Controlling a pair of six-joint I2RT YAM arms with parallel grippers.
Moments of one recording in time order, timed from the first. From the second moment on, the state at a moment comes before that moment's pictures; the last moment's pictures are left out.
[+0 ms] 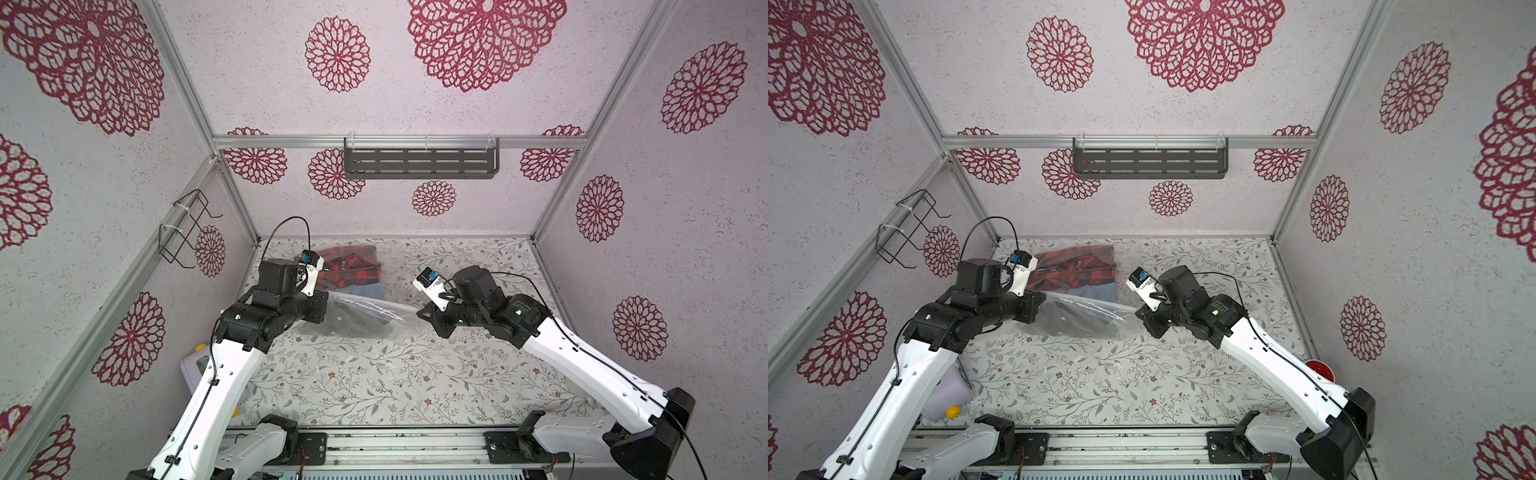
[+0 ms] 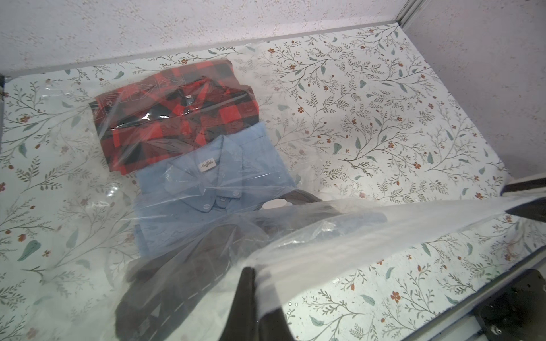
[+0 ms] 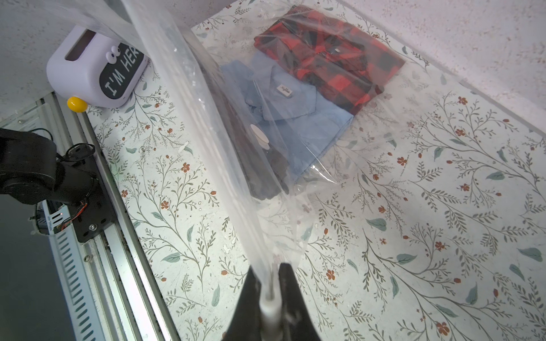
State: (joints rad) left arm -0.25 1.06 1.26 -0.94 0.14 -0.06; right arm 0.76 1.24 1.25 -0.75 -0.18 -0.05
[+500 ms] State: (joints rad) left arm -0.23 0.99 1.19 -0.84 0.19 -0.19; right arm 0.62 1.23 1.34 -0.80 -0.07 0.11
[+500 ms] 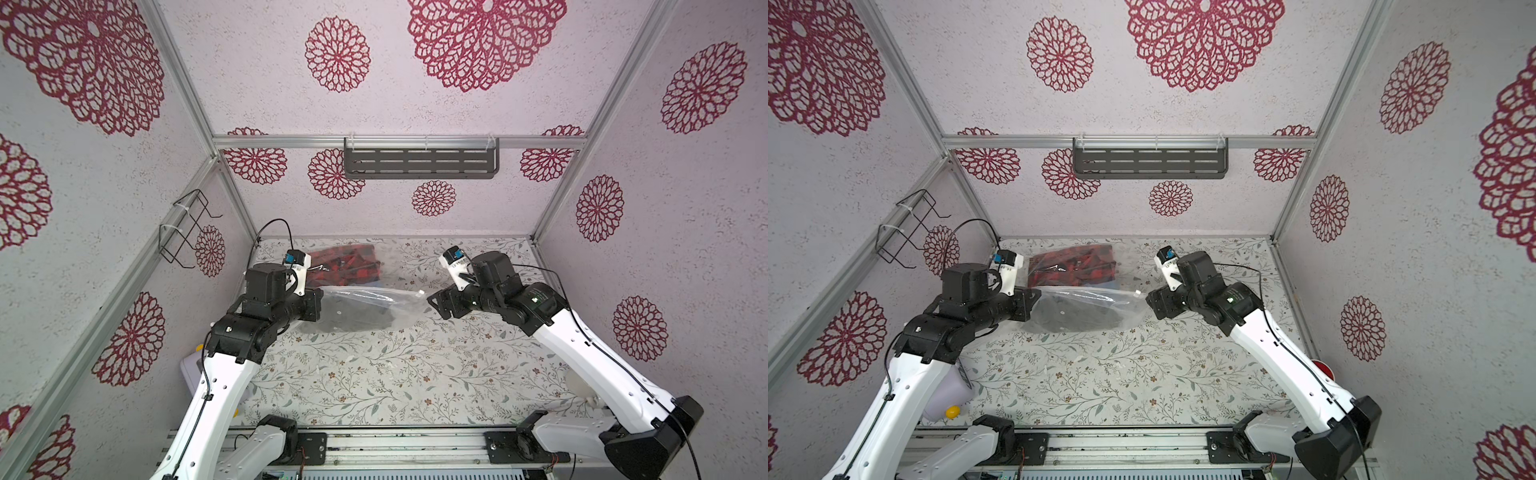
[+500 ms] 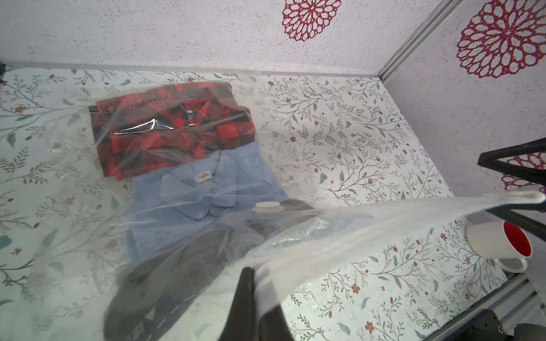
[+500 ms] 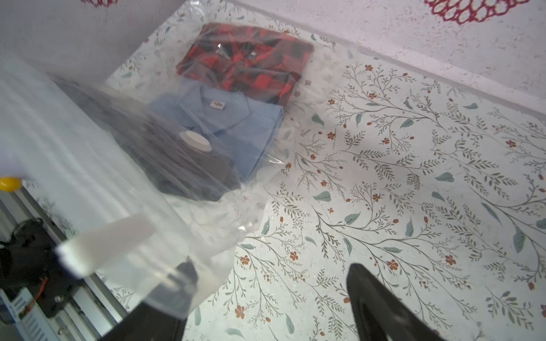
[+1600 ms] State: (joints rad) left arm -0.69 1.97 1.80 -0.24 0.09 -0.45; right arm 0.29 0.83 1.06 -0.54 -0.16 0.28
